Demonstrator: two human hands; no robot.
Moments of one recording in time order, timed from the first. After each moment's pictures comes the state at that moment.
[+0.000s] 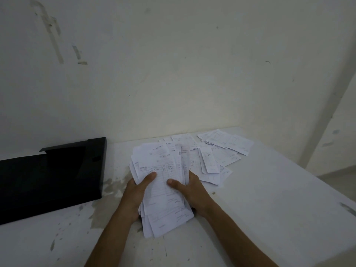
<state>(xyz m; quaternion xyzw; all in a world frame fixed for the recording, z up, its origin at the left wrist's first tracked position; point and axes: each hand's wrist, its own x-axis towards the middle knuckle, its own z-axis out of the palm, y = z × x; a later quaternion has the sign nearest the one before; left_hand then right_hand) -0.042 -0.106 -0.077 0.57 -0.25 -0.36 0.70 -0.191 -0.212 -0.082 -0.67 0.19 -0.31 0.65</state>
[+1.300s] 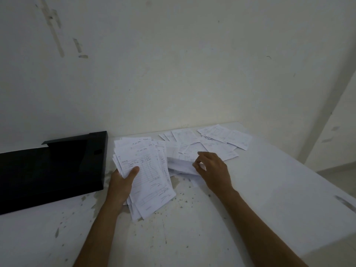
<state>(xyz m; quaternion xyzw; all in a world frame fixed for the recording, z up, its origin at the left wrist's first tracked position) -0.015 -0.084 -0.080 0.70 -0.26 -0.18 0.64 -0.224 -0.282 -0.097 -0.87 0.30 -0.39 0.01</state>
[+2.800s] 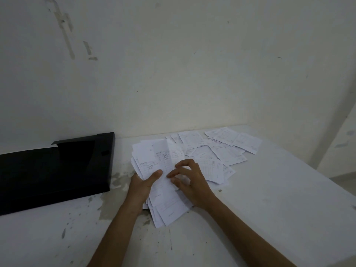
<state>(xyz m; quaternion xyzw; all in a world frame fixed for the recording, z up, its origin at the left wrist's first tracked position) -0.041 -0.101 -0.076 0.61 -0.25 -0.29 0.69 -0.179 -0.223 -0.097 -0.86 0.18 -0.35 0.31</state>
